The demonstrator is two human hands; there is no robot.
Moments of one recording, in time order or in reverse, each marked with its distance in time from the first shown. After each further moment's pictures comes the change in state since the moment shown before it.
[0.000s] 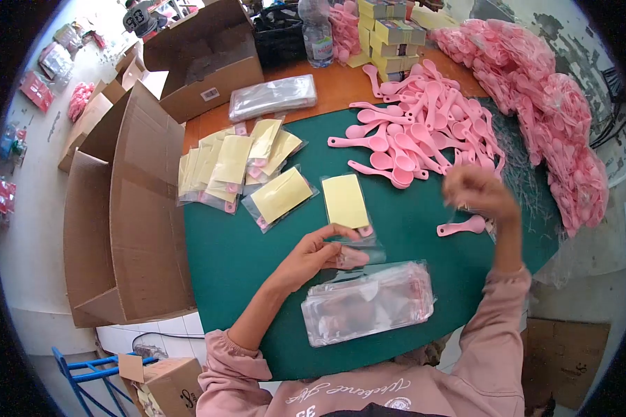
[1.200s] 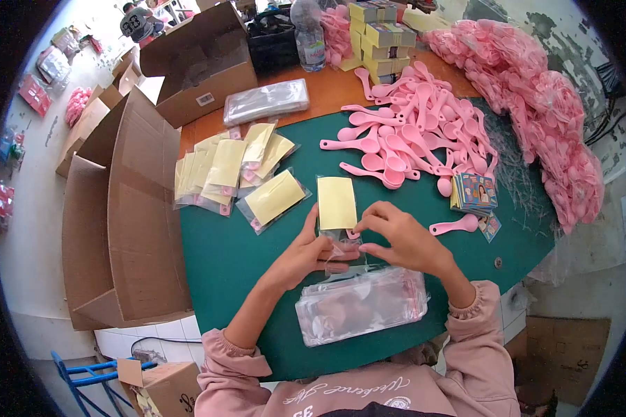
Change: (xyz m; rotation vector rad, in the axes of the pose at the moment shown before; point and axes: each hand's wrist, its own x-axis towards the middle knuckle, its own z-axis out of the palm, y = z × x) left_hand 0.007 0.005 0.004 -0.083 0.087 -0.063; right_hand 0.029 0.002 0.113 -0.566 0.071 -0.169
